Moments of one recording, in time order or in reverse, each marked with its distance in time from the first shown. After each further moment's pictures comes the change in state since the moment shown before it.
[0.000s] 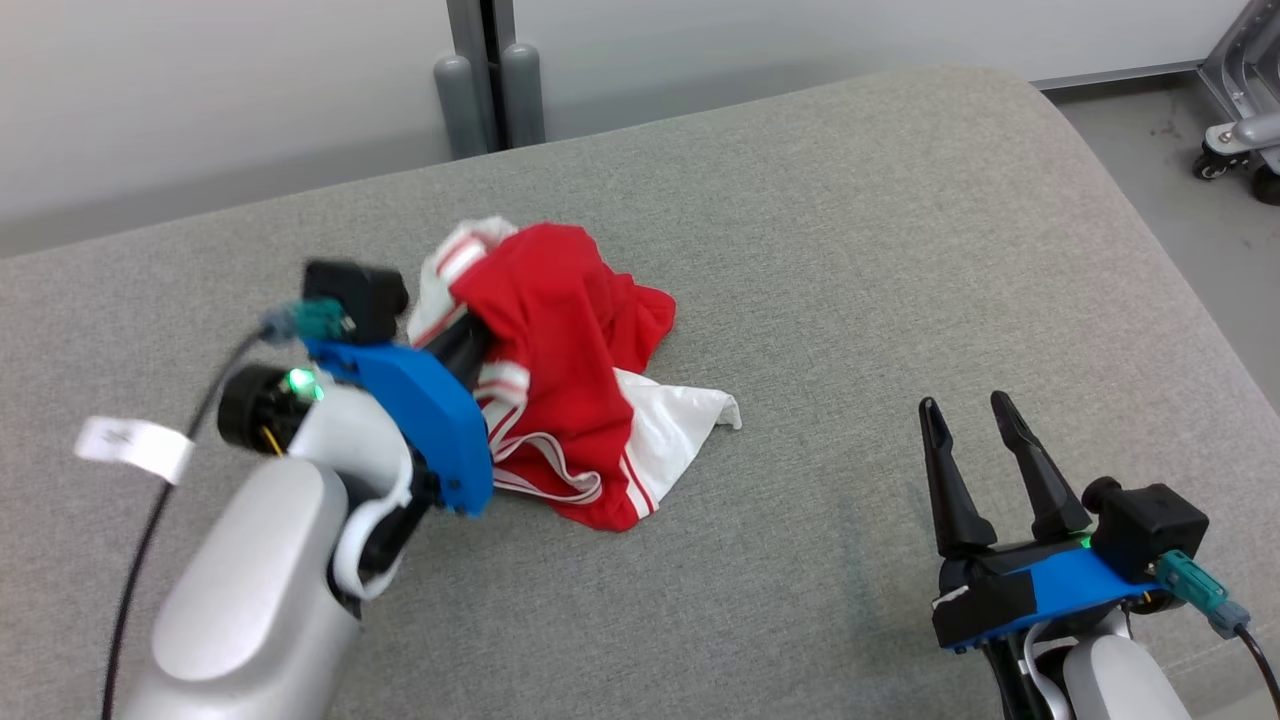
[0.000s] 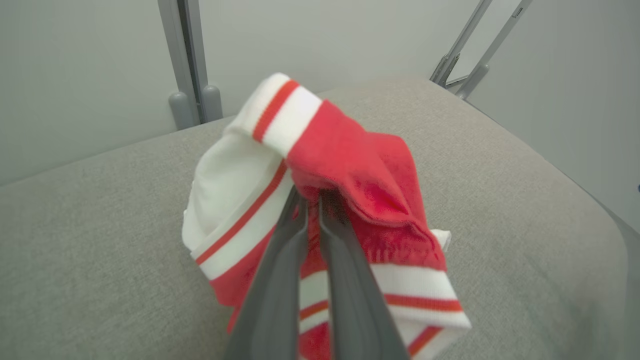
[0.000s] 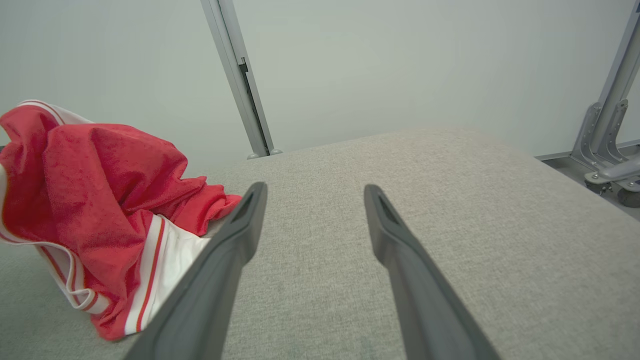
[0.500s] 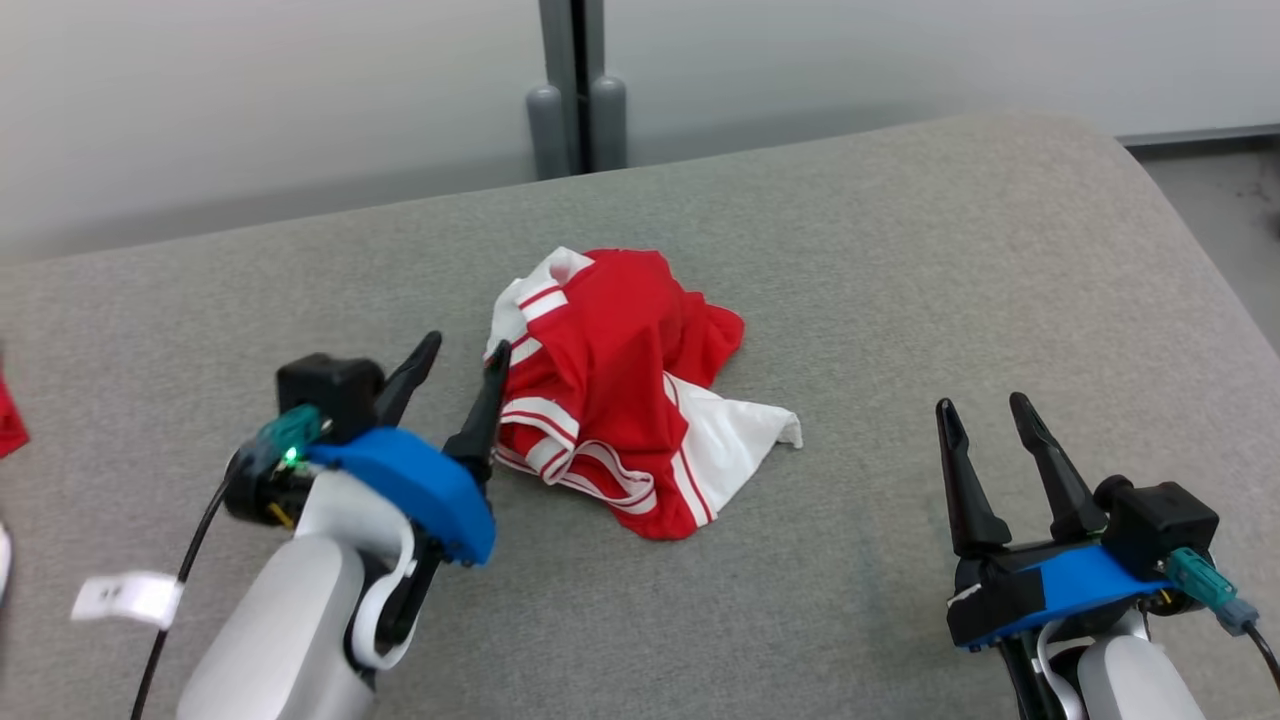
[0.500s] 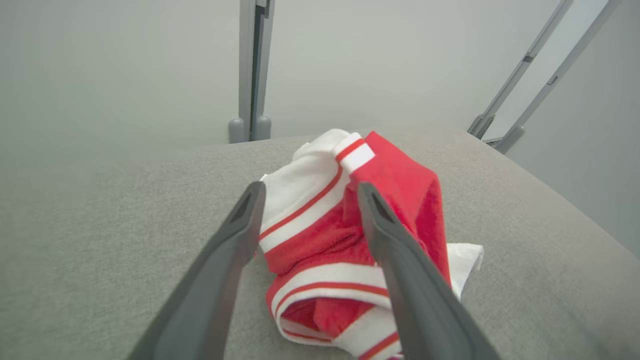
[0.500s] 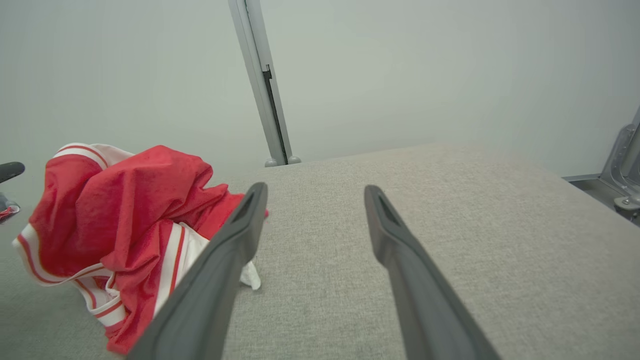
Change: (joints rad) left arm 0.119 -0.044 0.019 0.052 0.028 0.034 -0.286; right arm 0.002 0.000 -0.036 0.003 -0.043 0.000 0.015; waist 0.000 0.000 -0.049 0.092
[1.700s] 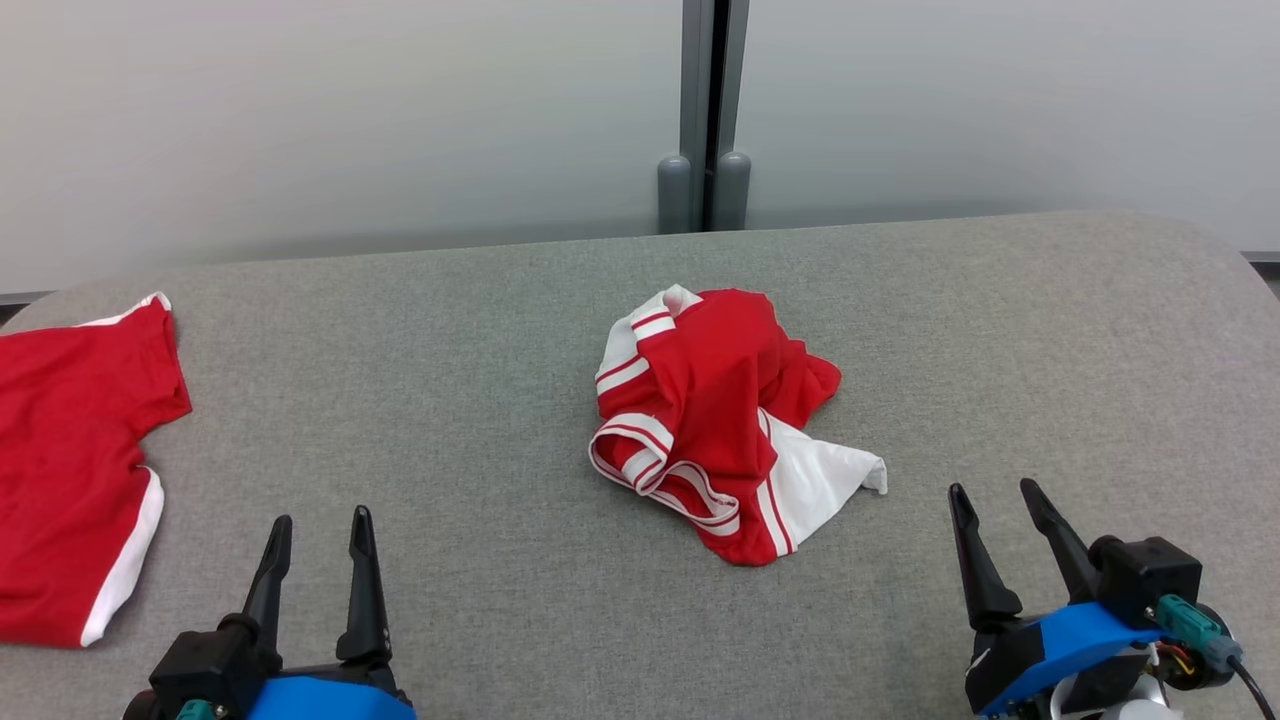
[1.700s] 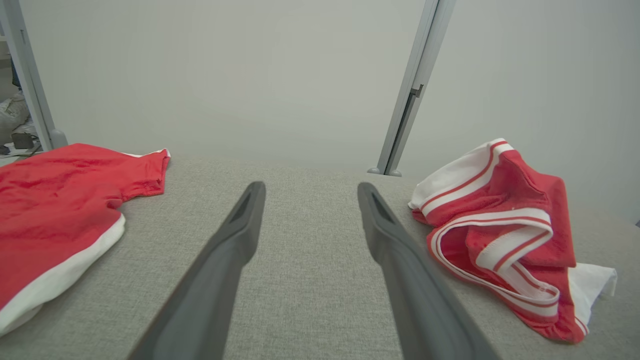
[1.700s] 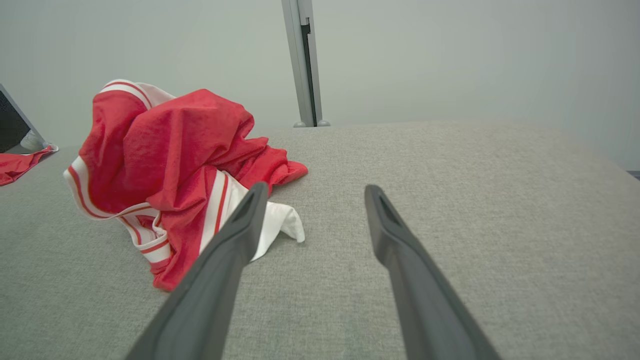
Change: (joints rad) left arm 0.462 0.004 0.191 -0.211 0.117 0.156 -0.345; right arm 0.100 0.000 -0.047 0.016 -0.070 0.000 0.094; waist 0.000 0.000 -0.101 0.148
